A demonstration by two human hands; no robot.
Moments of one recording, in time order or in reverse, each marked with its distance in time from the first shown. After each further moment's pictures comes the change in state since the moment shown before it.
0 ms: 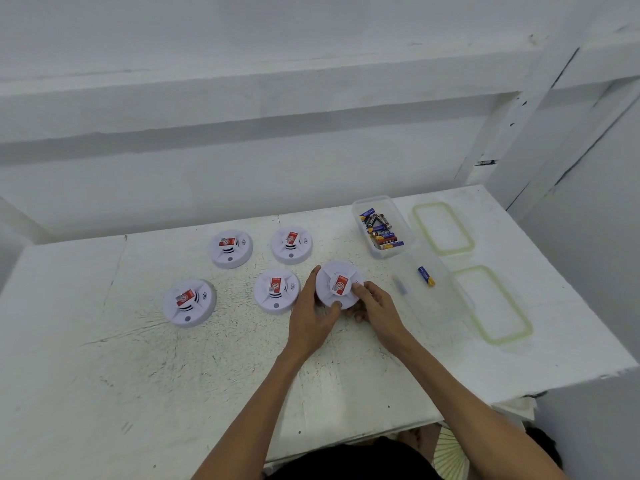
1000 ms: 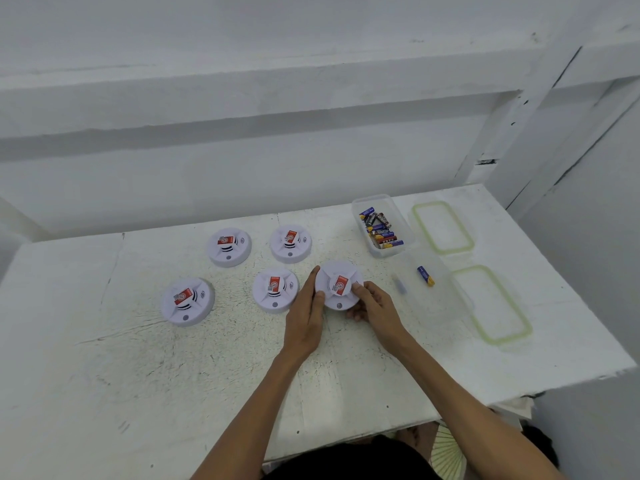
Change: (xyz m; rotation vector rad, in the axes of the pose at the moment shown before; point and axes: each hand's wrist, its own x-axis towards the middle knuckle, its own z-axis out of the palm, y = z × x) left_hand -0.004 0.001 -0.003 -0.059 -0.026 -0.085; right_hand 0.003 0.006 -0.002 0.043 -0.004 0.015
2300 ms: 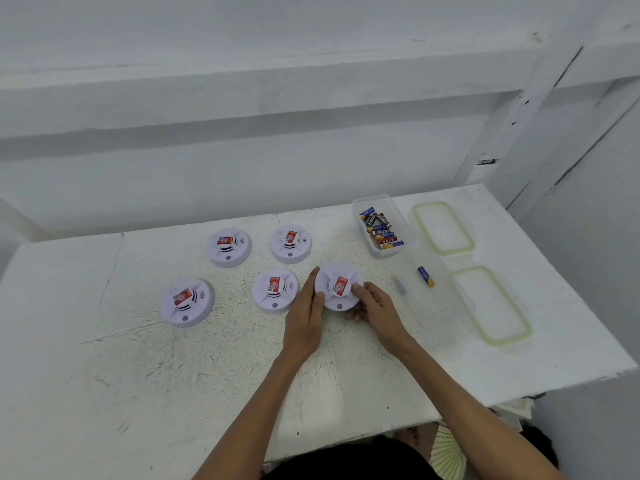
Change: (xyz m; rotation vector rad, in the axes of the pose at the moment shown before) left_hand -0.001 0.000 -0.001 -0.007 0.012 0.026; right_hand 0.002 0.002 -0.001 0.007 -0.018 0.018
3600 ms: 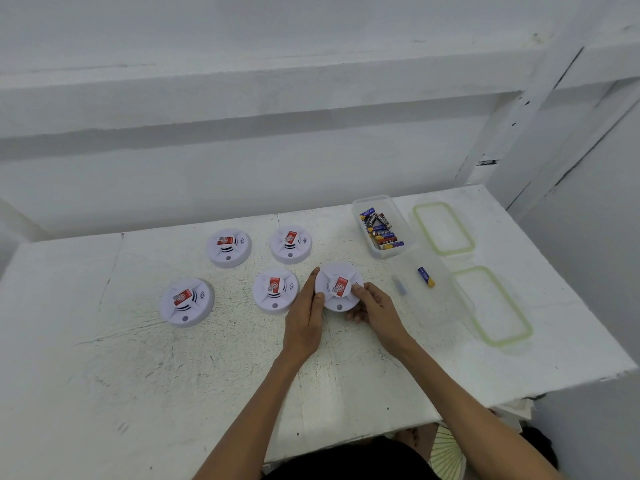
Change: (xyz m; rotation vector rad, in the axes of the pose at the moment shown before) left_hand 0.001 -0.003 0.000 -0.004 -0.012 -0.004; right_hand -0.002 -0.002 0.000 0.027 -0.012 0.007
